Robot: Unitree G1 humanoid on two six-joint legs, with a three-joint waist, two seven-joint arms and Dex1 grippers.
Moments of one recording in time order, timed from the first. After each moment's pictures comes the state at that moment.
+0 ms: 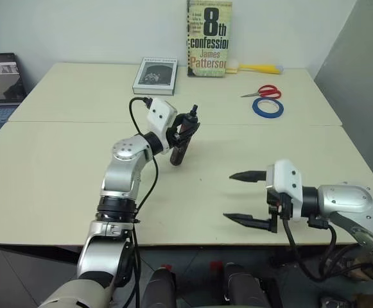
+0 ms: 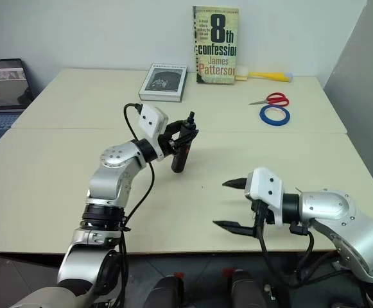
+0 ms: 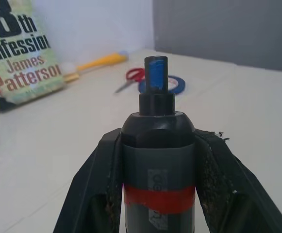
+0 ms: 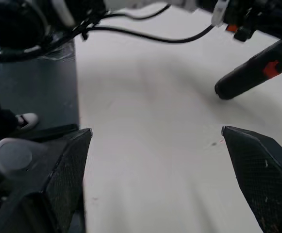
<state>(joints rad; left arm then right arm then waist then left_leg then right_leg) -0.69 0.21 0.06 0.23 -0.10 0.23 -0.68 -0.25 -0.81 0.03 -0.71 0.61 0.68 0.80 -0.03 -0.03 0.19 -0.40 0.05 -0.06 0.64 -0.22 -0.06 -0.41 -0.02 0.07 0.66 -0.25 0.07</state>
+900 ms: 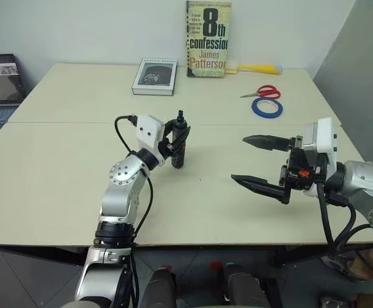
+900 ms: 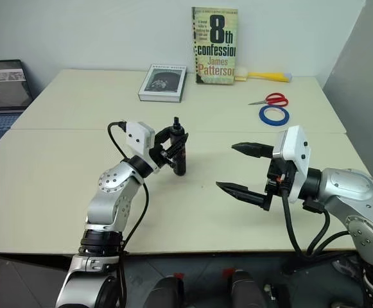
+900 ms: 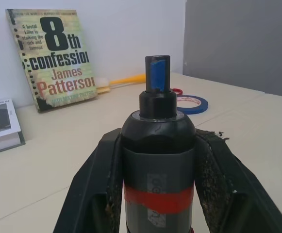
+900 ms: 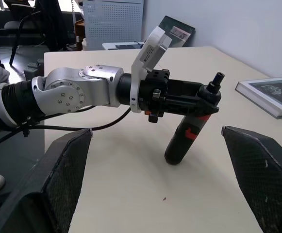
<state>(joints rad) -0.48 0.22 0.06 0.04 -0.20 0.17 -0.55 -0.34 -0.78 -0.14 -0.66 0.81 0.70 0.77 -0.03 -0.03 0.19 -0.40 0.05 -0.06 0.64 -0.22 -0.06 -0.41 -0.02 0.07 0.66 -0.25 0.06</state>
